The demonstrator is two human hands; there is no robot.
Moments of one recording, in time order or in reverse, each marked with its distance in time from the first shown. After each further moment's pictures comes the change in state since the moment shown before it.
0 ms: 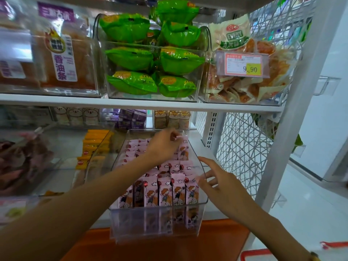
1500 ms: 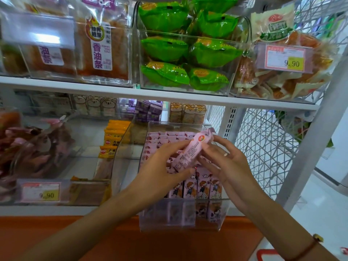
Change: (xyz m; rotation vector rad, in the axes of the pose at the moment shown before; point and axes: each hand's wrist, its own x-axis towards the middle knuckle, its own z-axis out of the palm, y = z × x) left_hand -0.116 -0.005 -0.054 -0.322 -0.042 0.042; right_hand 0.020 -0.070 0.020 1.060 0.120 0.194
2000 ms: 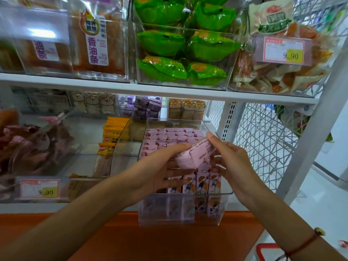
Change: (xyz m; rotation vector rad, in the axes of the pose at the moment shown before) left_hand 0.005 0.012 -0.008 -0.745 -0.297 -0.532; right_hand 0.003 -0.001 -0.007 -0.183 0.094 0.094
